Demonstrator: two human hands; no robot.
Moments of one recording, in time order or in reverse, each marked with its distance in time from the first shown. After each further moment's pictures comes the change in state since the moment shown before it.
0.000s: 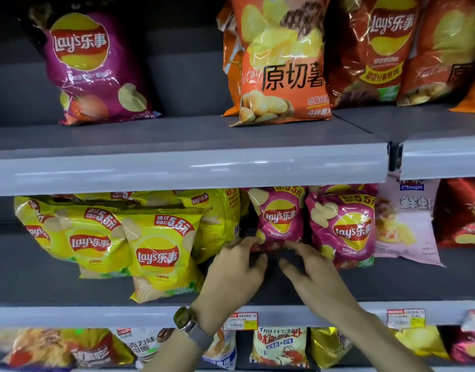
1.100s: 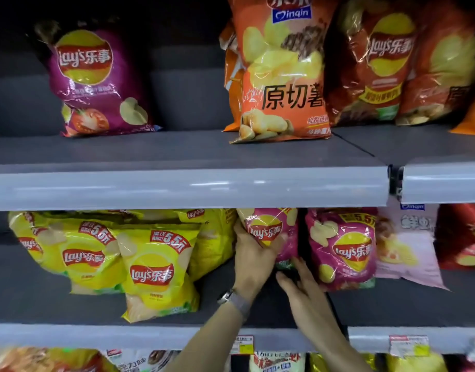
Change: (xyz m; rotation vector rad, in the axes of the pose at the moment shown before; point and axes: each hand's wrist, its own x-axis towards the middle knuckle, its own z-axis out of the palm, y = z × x) left_hand 0.083 0.008 0.063 -0.640 0.321 -0.133; right_hand 0.010 0.008 0.031 0.409 0.068 0.230
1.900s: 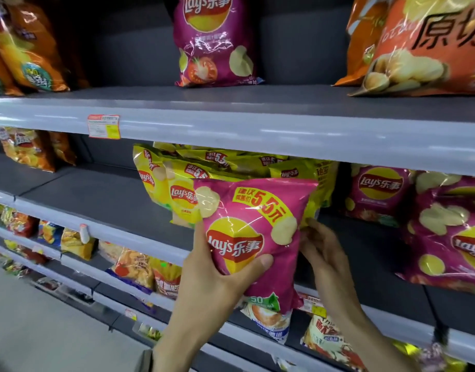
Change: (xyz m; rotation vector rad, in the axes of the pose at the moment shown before) left_hand -0.151 0.038 -0.217 0.008 0.200 -0.050; right_hand -0.026 -0.030 0.097 0.392 -0.227 -0.256
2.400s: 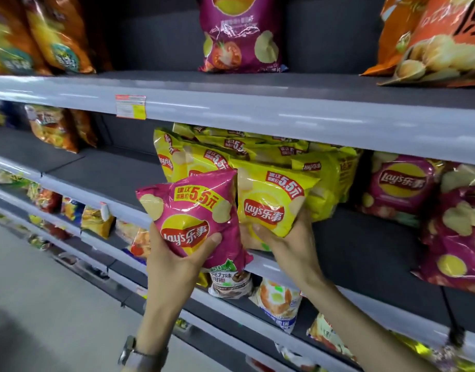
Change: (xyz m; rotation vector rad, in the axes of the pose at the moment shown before) left_hand 0.005 -0.050 -0.052 -0.042 0.363 -0.013; right_hand 0.028 0.028 0.058 -0.286 -0.076 -0.152
